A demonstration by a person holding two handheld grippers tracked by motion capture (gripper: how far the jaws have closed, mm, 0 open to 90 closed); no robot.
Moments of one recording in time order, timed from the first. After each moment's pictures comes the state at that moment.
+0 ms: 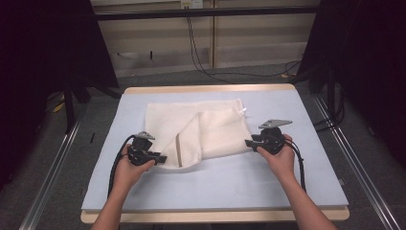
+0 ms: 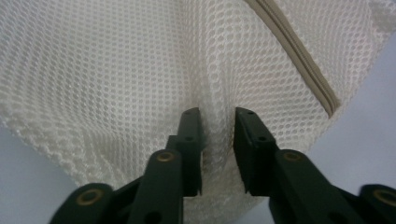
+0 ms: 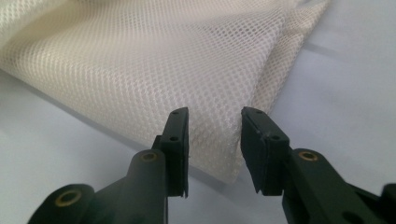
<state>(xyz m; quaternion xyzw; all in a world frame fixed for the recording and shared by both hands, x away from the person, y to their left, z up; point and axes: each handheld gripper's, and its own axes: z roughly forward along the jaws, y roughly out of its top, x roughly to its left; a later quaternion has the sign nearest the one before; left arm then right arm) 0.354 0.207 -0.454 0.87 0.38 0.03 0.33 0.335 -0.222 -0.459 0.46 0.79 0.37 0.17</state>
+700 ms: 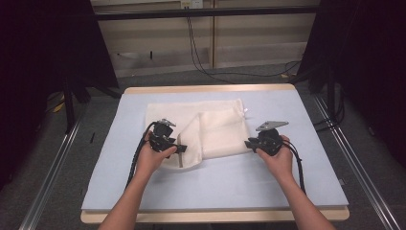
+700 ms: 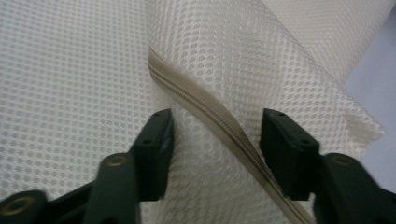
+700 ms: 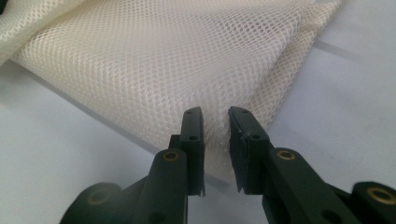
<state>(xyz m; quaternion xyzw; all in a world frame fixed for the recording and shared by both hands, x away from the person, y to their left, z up) 0.387 0.145 -0.451 0.87 0.37 0.04 0.32 0.335 -0.217 -0.463 0.45 0.80 0.36 0.17</state>
